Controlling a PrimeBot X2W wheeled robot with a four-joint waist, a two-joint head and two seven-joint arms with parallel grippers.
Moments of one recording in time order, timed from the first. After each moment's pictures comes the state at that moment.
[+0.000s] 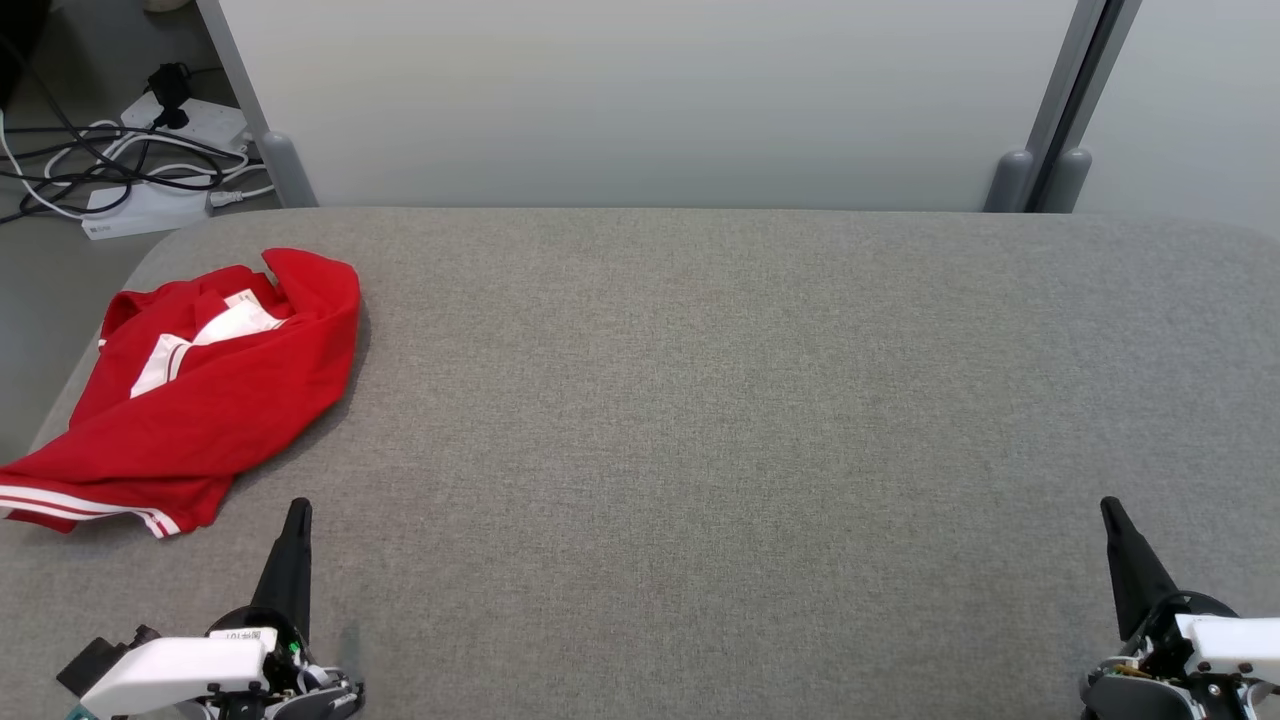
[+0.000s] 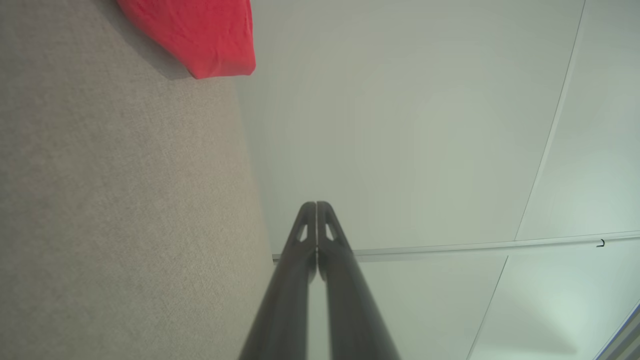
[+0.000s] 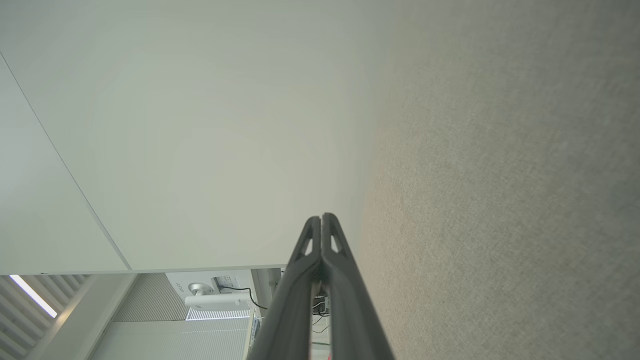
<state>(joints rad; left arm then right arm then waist) -0.05 0.04 0.08 0.27 -1.61 -0.12 0.11 -0.06 -0.04 -0.13 0.27 1.61 0.13 0.11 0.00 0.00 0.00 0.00</state>
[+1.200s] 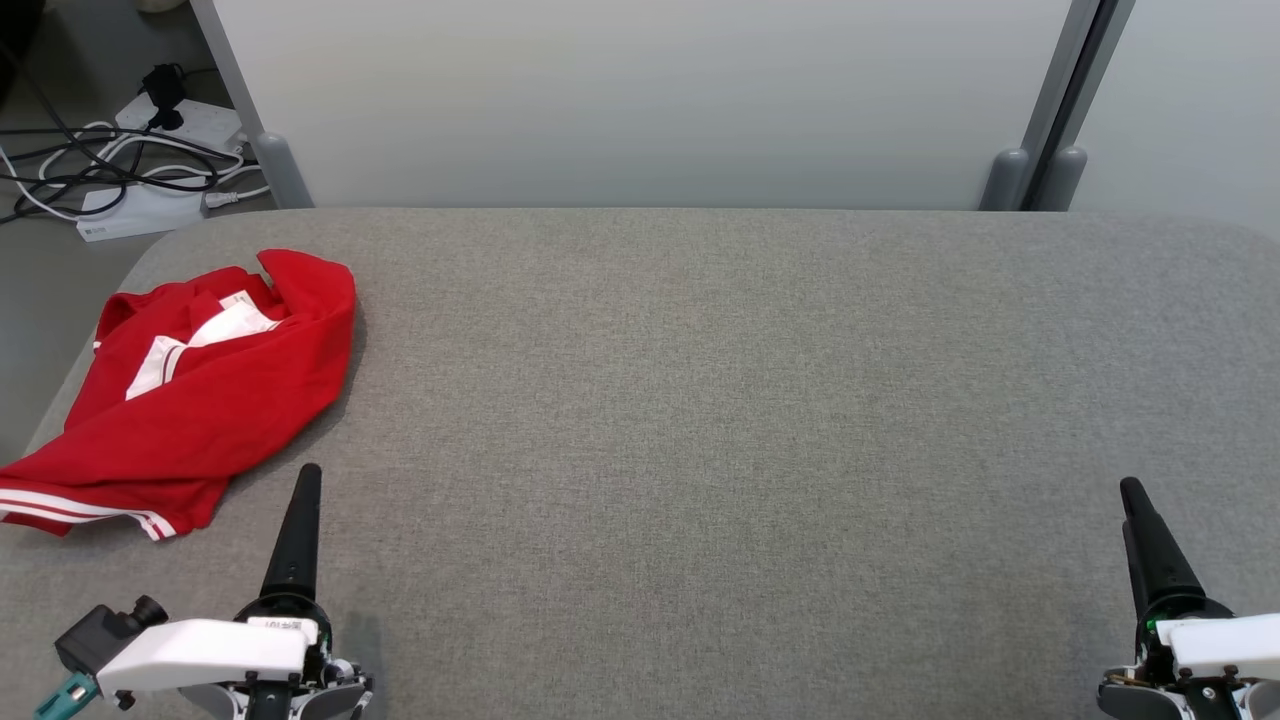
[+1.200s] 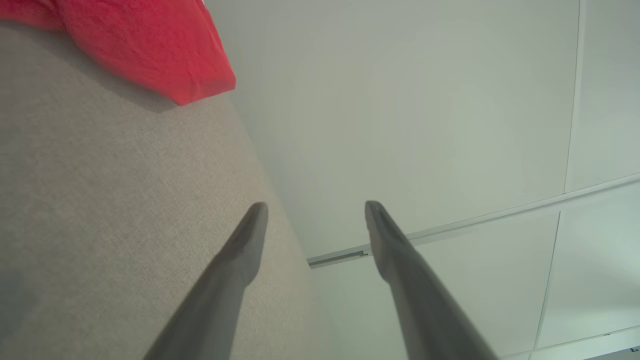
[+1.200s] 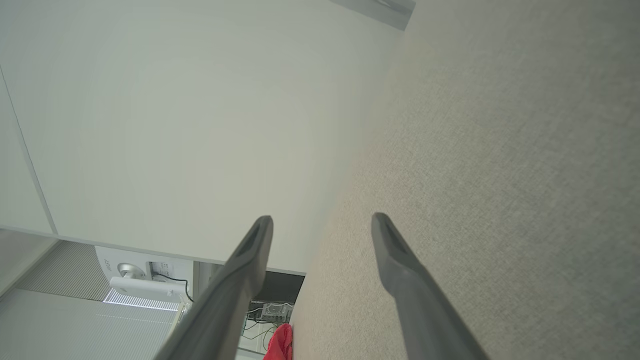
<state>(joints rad) -0.05 0.06 0.03 0.24 -1.39 -0.12 0.02 -0.04 -0.08 -0.10 0.25 1.38 0.13 0.02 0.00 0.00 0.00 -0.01</state>
